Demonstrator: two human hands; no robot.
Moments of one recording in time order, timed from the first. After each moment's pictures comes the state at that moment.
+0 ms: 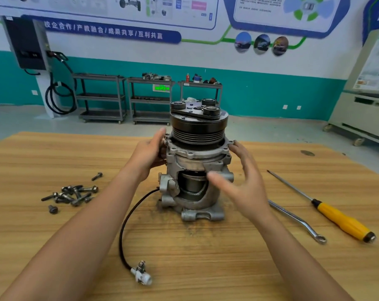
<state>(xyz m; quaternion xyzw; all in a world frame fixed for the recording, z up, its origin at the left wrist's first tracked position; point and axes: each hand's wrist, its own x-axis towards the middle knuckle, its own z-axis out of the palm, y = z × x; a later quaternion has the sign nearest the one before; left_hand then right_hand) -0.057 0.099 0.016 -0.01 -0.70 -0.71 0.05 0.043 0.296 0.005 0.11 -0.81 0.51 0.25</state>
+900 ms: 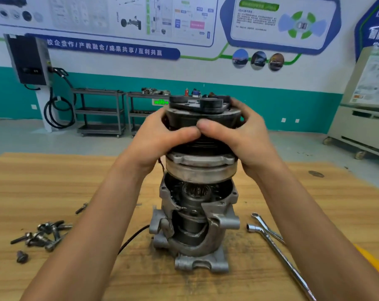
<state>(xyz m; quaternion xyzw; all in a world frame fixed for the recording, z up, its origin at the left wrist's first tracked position) -0.053 0.115 0.099 -0.32 -0.67 -0.66 0.13 -0.027 0.280 0.114 0.19 -0.71 0.63 0.23</state>
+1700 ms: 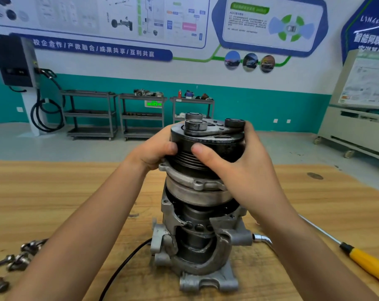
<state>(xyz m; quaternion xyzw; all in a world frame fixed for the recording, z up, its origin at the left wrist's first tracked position) -0.124 0.110 0.079 -0.52 -0.63 -0.57 -0.07 -0.007 0.261 0.087 0.11 -0.78 0.54 0.29</state>
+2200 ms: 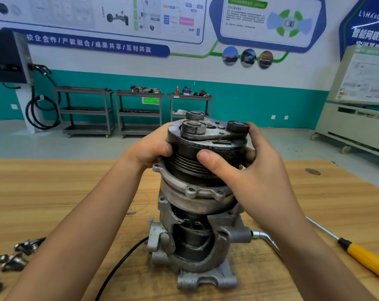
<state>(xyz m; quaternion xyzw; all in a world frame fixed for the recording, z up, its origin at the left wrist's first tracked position) -0.109 0.116 0.086 -0.55 -0.64 -0.53 -0.09 0.012 0.268 0.080 0.12 -0.77 0.56 0.29</state>
